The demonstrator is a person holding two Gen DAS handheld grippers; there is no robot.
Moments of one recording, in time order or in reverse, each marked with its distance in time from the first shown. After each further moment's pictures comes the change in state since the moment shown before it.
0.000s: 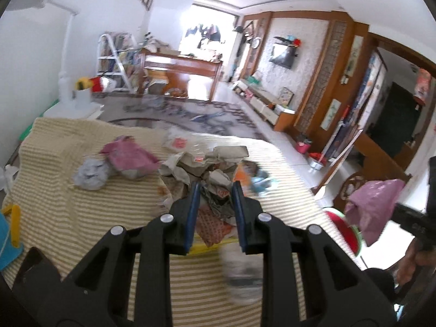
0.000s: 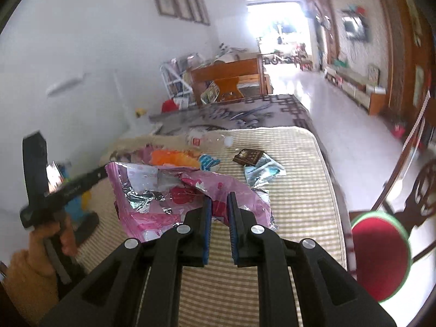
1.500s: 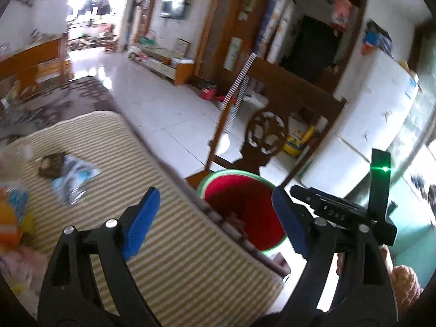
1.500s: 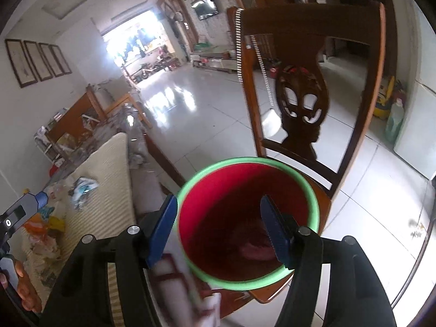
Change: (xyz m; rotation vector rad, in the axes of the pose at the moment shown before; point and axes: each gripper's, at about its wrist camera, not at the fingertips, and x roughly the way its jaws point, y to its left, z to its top) left arm 0.123 -0.246 -0.041 0.299 0.233 -0.416; right arm -0.062 -0.213 -0.085 0.473 -0.084 -0.478
